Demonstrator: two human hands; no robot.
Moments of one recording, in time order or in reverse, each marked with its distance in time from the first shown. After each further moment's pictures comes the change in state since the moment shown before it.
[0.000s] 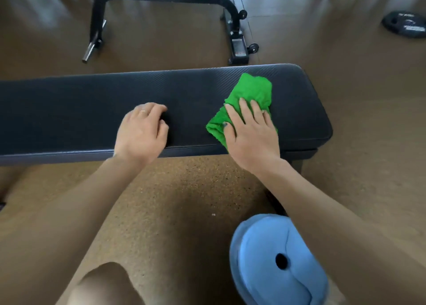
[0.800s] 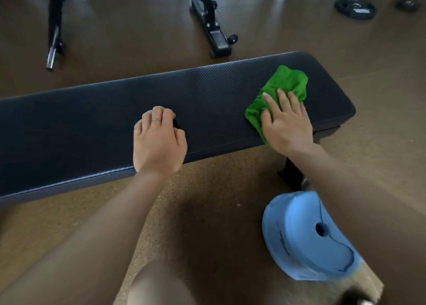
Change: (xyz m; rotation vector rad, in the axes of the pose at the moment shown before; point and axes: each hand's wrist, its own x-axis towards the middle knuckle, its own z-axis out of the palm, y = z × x) left_hand -0.002 -0.079 -0.011 -0.025 -0.022 0.040; right_hand 0.008 -0.050 0.003 0.020 -0.006 0.467
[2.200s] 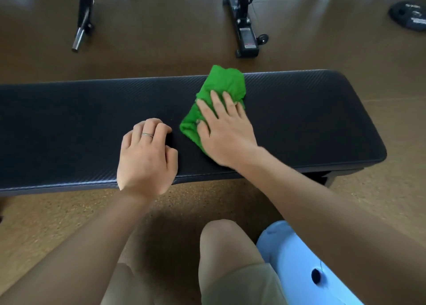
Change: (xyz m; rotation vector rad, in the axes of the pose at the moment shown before) left_hand 0.002 0.007 0.002 0.070 -0.010 -0.082; right_hand 0.041 -0.109 0.017 0.001 -0.119 -0.536
